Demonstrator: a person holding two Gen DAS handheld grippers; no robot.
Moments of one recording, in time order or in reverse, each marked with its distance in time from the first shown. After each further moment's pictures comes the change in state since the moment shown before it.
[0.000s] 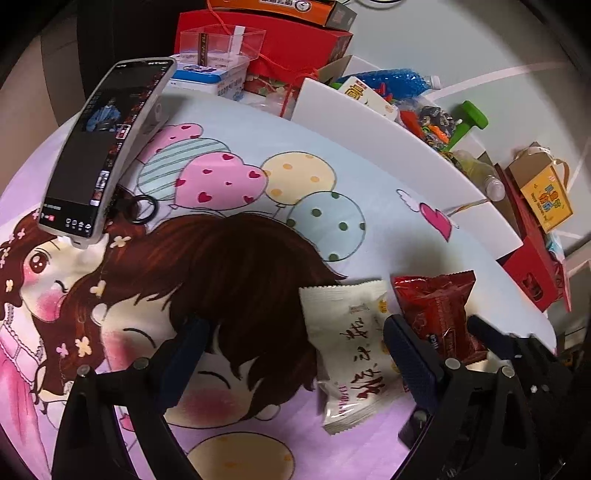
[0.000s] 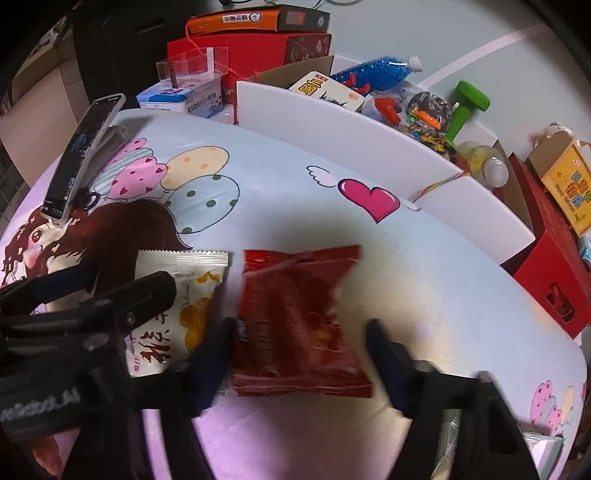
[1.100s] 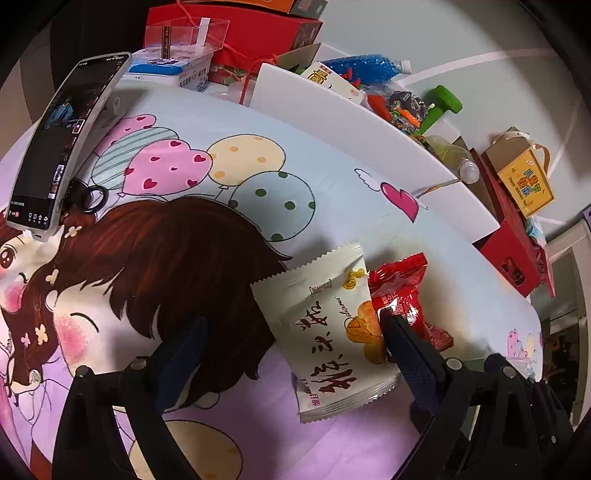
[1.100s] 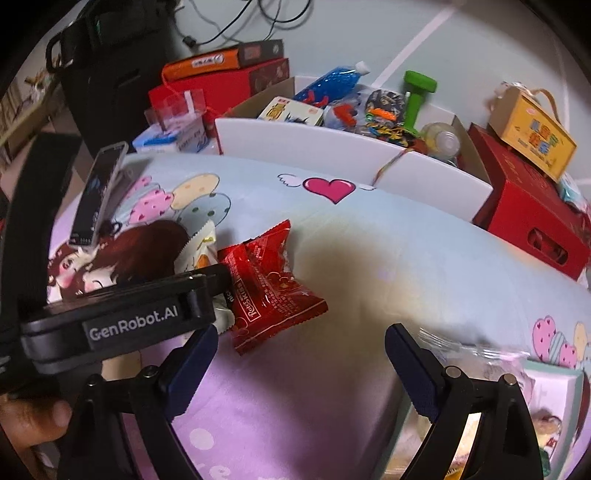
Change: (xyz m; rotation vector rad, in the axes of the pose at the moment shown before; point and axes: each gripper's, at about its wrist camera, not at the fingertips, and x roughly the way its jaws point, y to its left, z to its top) left arm 0.009 -0.022 -0.006 0.039 0.032 -0.065; right arm -0.050 -0.021 -0.039 0.163 -0.079 0.035
